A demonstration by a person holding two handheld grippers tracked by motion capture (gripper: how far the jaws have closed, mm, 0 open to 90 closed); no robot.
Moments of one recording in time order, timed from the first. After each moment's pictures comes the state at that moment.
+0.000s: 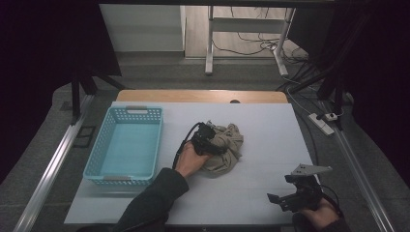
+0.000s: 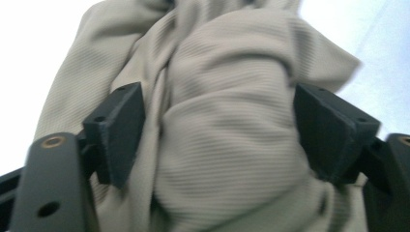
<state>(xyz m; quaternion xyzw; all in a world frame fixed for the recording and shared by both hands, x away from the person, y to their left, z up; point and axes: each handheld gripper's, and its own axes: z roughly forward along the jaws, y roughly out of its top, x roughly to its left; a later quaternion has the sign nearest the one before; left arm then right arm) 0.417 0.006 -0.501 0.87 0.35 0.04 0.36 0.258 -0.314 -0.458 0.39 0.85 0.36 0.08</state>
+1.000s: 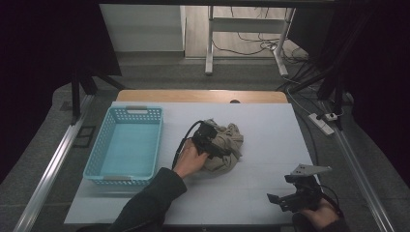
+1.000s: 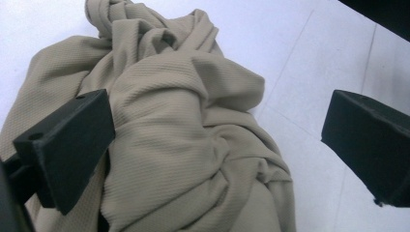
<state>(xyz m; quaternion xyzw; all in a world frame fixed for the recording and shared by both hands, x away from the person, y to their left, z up) 0.407 0.007 -0.481 0.86 0.30 -0.01 0.40 0.258 -0.313 -0.458 0.38 0.85 0.35 0.08</state>
